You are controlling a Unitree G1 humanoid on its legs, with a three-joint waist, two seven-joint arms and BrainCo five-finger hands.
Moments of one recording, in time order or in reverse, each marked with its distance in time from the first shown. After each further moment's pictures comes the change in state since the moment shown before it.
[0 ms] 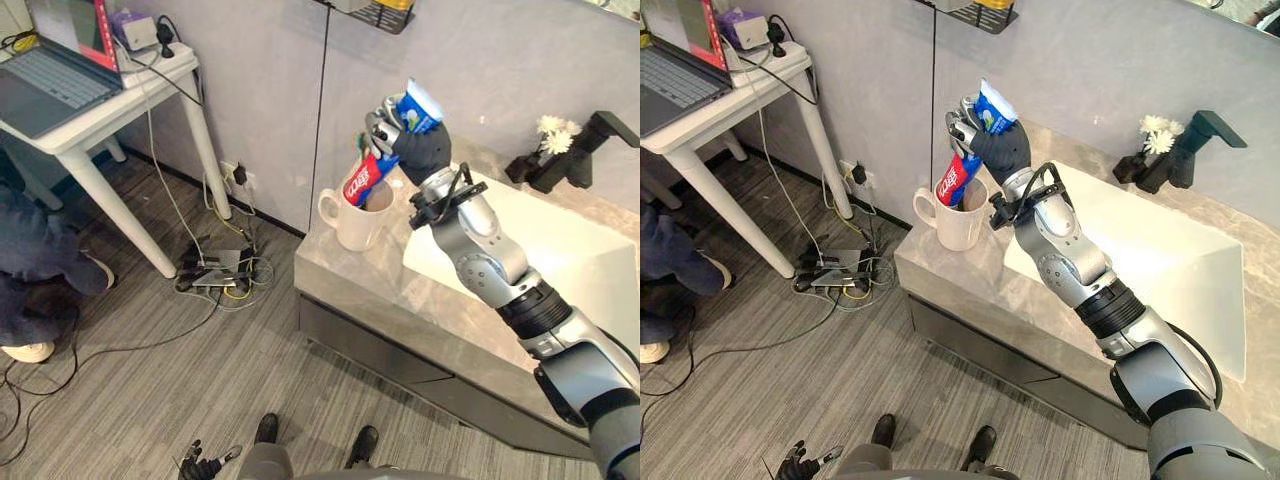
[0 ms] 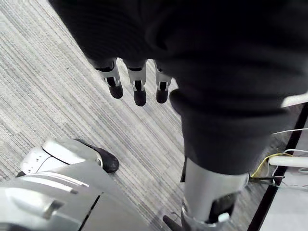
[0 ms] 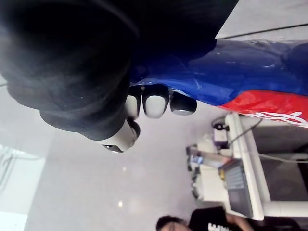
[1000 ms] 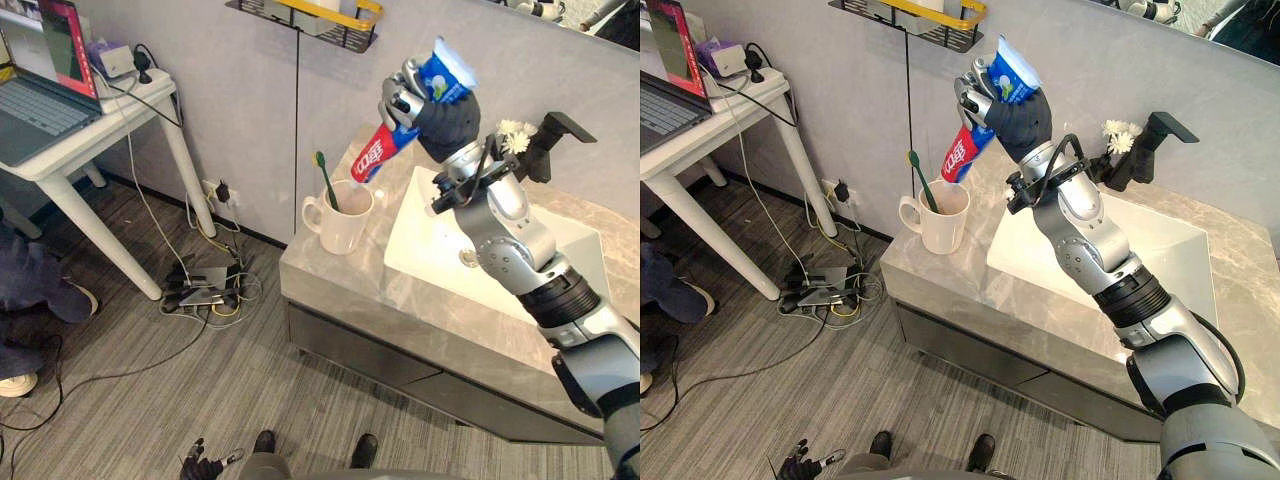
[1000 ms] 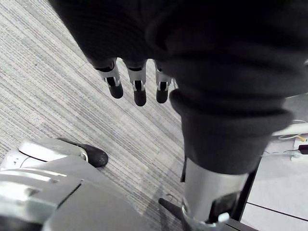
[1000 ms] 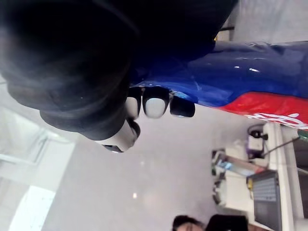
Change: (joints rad) left arm 0.004 0.021 -0.010 -0.019 0.061 0.003 -0.001; right arm -0.037 -0.083 -0.024 -0.044 0.048 -0.023 0.074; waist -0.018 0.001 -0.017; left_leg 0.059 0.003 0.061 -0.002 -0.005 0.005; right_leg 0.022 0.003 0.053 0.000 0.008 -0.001
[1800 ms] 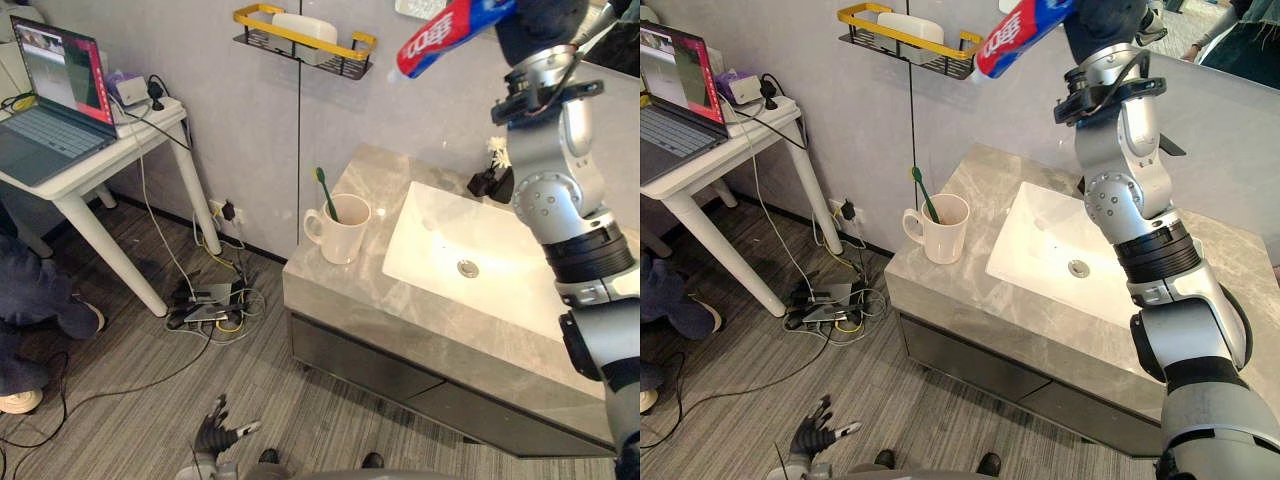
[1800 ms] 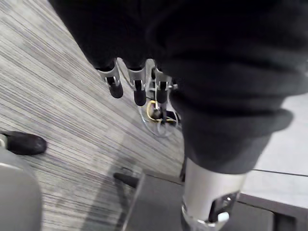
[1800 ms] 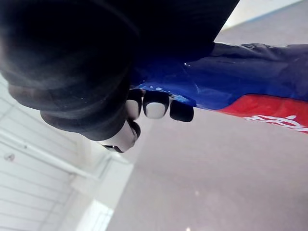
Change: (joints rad) left arm 0.064 0.042 -0.136 -0.210 0.021 -0.015 -0.043; right arm -0.203 -0.020 -0.136 0.111 0.083 -0.050 -0.059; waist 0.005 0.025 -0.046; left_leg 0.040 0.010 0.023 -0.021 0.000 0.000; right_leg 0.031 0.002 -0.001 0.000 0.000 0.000
